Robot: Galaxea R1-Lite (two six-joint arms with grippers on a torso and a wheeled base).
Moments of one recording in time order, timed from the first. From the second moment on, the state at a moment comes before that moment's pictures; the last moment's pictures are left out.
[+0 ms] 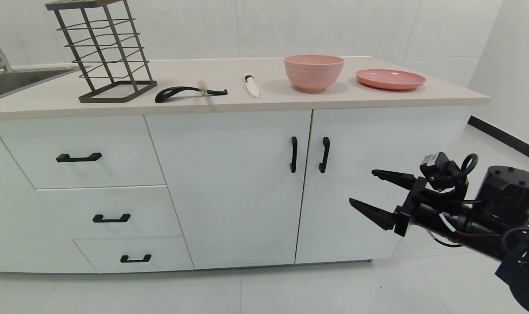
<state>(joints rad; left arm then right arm) 0.00 0.07 -0.24 -0.16 -0.14 0.08 0.25 1.86 -0.33 -1.40 0.54 -0.16</state>
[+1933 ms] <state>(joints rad) -0.58 1.58 -0.53 -0.90 -0.58 0.31 0.28 2.17 -0.69 -1.40 0.56 -0.16</state>
